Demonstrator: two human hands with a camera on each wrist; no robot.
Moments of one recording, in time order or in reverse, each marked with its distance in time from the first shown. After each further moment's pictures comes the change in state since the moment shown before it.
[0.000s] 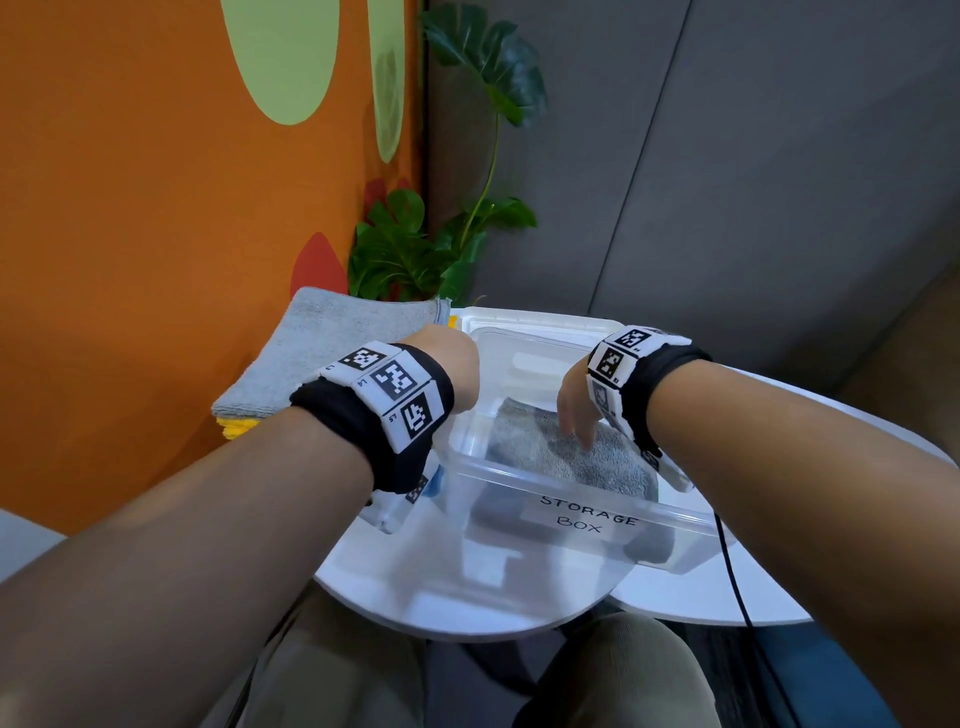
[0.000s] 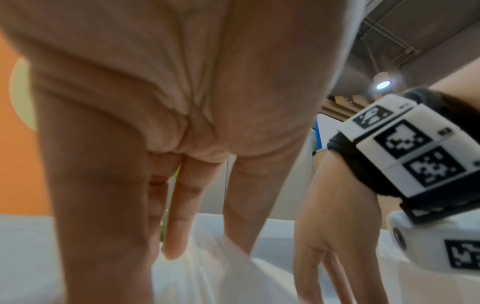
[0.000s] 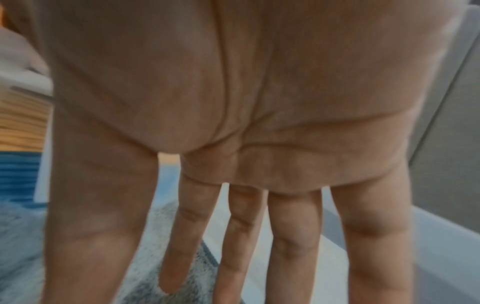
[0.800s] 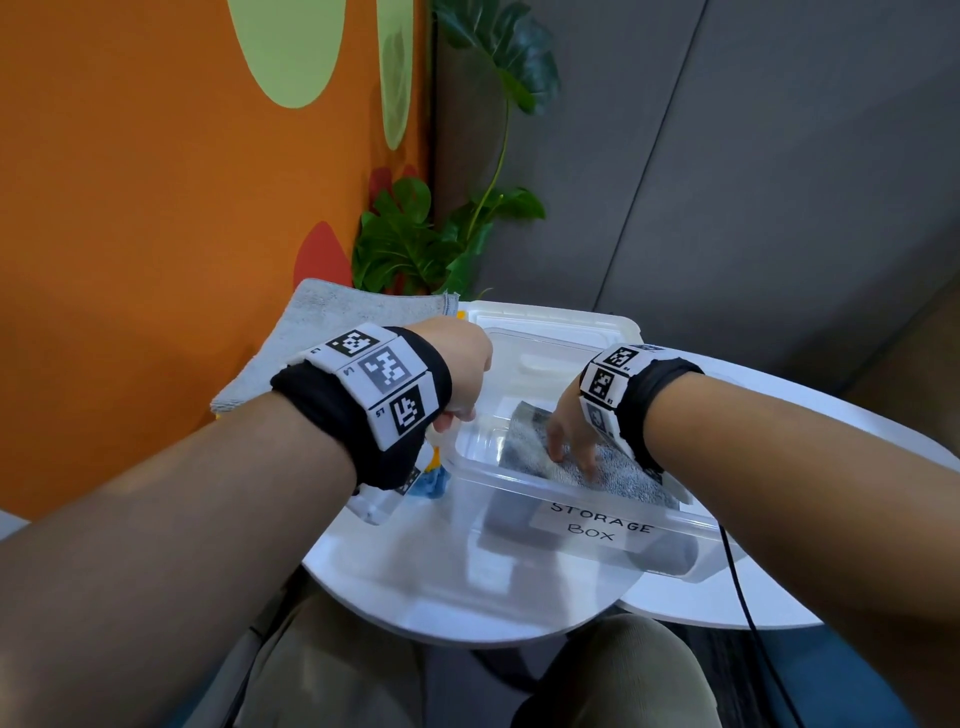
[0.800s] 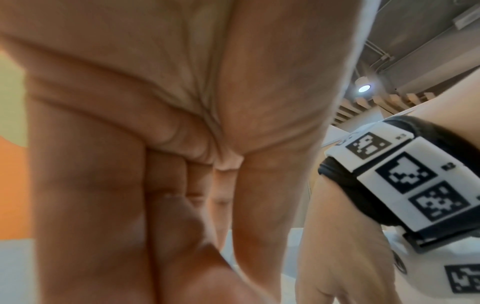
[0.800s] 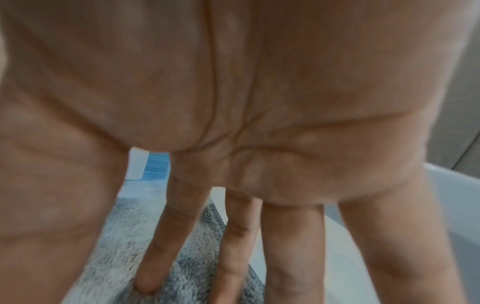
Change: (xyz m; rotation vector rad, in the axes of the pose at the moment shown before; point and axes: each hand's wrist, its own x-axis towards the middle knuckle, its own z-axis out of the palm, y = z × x) left_hand -0.002 -0.011 -0.005 -0.337 -0.116 0.021; right_hand -0.015 -0.016 0.002 -0.009 -0.046 -0.165
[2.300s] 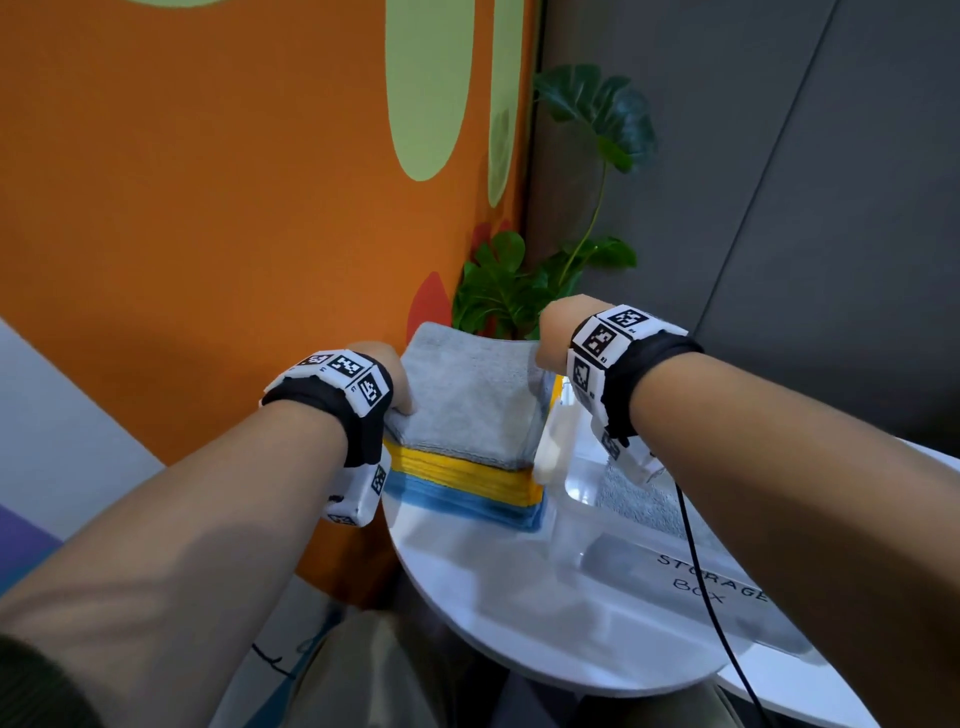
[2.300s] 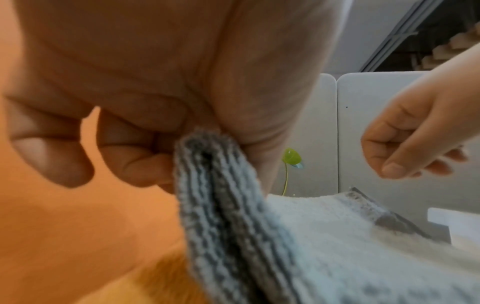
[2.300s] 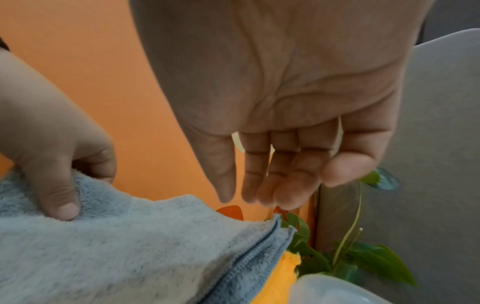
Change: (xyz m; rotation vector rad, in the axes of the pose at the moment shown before) left_hand 0.002 -0.144 -0.021 0.186 0.092 -0.535; right_hand -0.018 -0.027 -0.136 0.277 0.630 0.305
